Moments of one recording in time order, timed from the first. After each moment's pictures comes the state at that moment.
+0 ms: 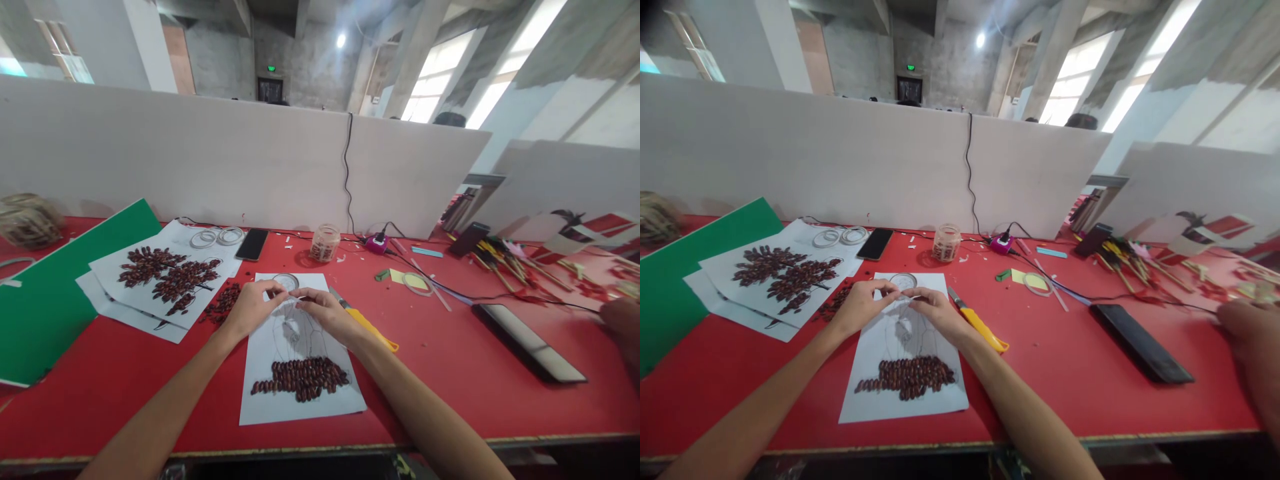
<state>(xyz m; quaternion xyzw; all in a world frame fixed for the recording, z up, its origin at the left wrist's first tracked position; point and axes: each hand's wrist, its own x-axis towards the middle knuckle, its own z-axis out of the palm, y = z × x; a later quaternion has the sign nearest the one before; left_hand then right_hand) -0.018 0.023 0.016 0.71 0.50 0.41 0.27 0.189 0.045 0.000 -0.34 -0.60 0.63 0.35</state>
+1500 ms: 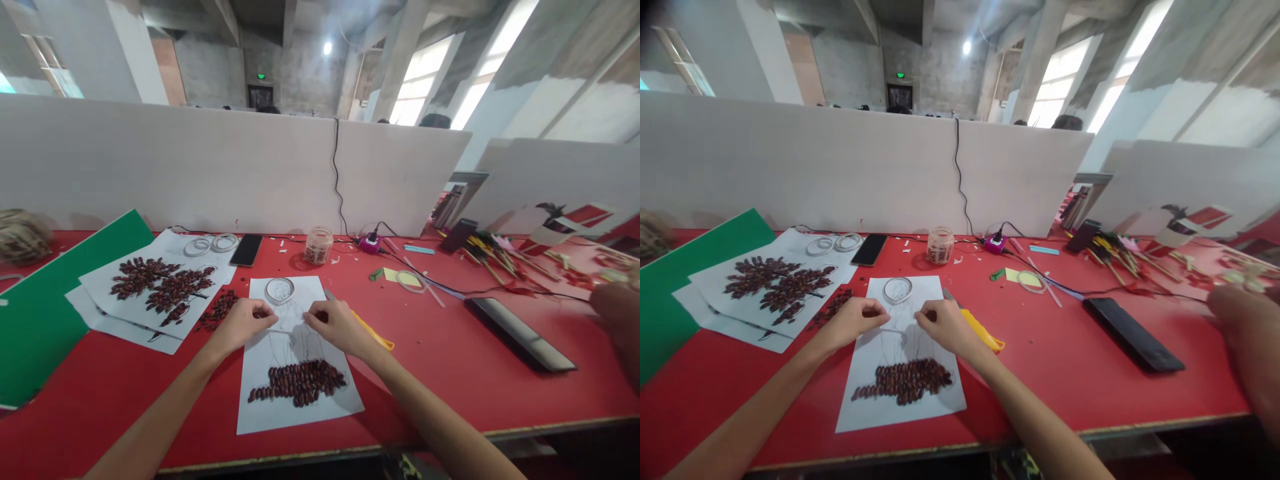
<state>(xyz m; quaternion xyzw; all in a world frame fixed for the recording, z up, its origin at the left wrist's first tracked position) -0.030 0.012 0.006 0.66 0.55 0.31 0.41 0.215 0.020 0.030 -0.48 -0.77 0.33 0.26</state>
